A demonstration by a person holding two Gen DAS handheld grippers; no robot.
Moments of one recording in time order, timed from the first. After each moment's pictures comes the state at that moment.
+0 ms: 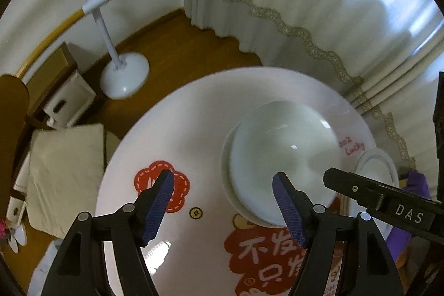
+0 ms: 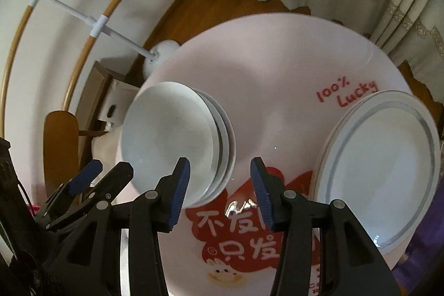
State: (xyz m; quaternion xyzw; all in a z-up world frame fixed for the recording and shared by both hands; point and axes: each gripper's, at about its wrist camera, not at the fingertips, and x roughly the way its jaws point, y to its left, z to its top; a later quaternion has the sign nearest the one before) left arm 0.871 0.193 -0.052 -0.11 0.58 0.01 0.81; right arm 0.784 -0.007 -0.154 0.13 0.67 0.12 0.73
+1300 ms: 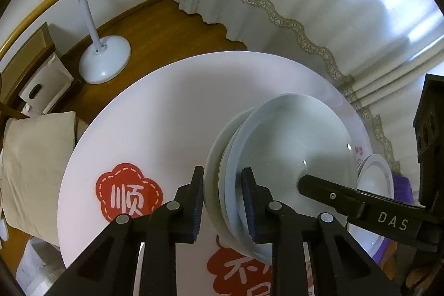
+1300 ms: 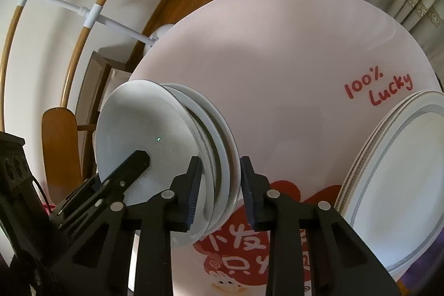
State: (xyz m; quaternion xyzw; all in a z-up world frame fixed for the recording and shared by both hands) left arm 0.915 0.211 -0.110 -0.16 0.59 -0.01 0.80; right arm 0.806 0.004 -0.198 0.15 0.70 0.13 0.69
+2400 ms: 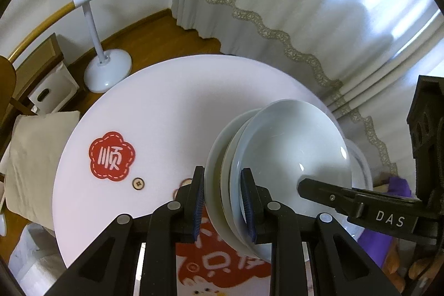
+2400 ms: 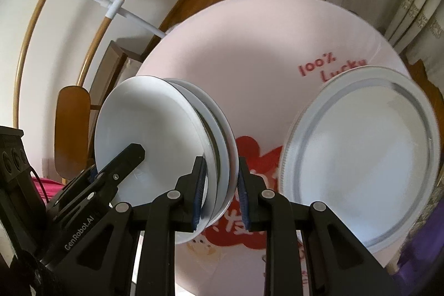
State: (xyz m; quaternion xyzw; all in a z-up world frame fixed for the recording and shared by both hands) left arm 0.838 0.145 -0.043 -0.15 0.55 0.00 0.82; right arm 0.764 -0.056 -0.152 0.13 0.68 0.18 0.70
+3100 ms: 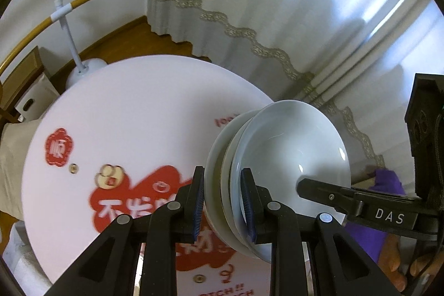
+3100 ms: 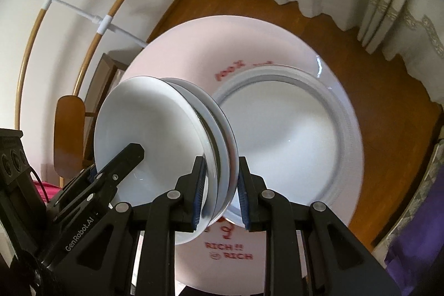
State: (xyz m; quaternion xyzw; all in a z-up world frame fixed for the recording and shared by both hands) left arm 0.828 0.016 -0.016 -0.14 0.54 -0.03 0.83; right arm 0.752 -0.188 -0.118 0.14 0.67 0.16 0.71
